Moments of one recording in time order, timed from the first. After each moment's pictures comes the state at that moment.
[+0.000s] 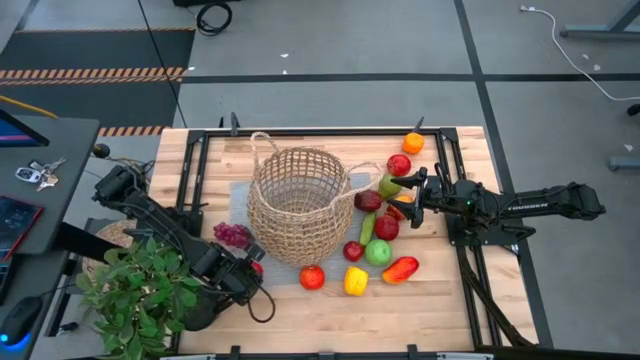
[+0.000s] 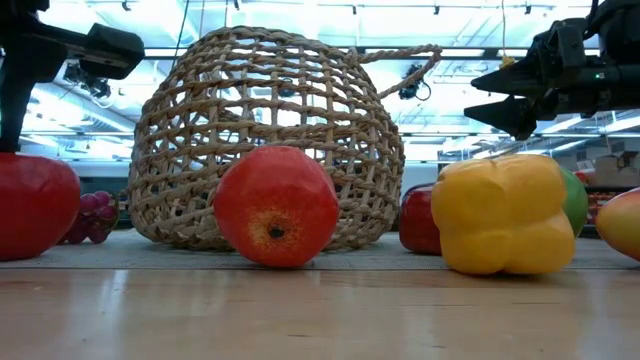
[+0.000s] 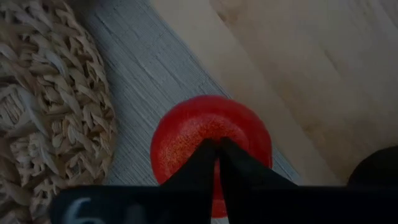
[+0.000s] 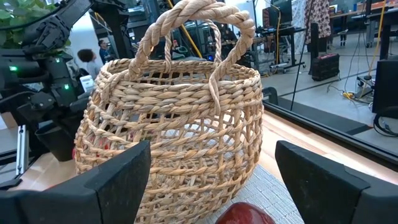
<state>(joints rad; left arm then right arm) -0.67 1.50 0.99 -0.84 -0.18 0.04 -0.08 0.45 0.01 0.48 0.18 0.18</state>
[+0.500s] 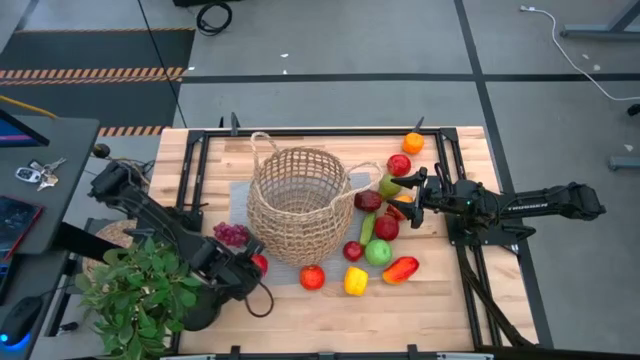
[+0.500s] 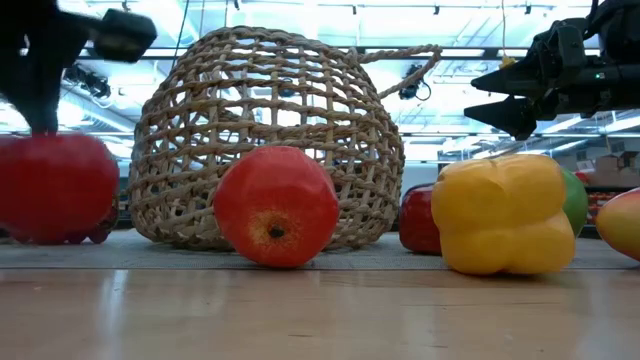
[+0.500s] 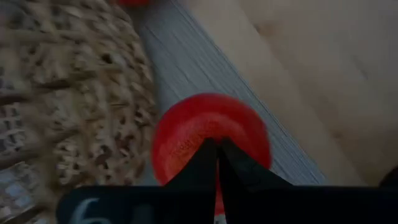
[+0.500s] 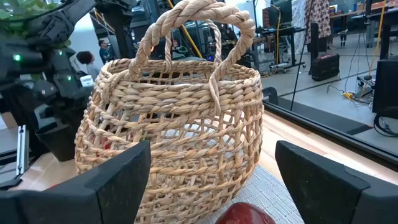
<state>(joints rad) -0.65 1.41 0.98 -0.84 -0.27 0.03 -0.08 0.45 0.01 0.48 0.18 0.18</state>
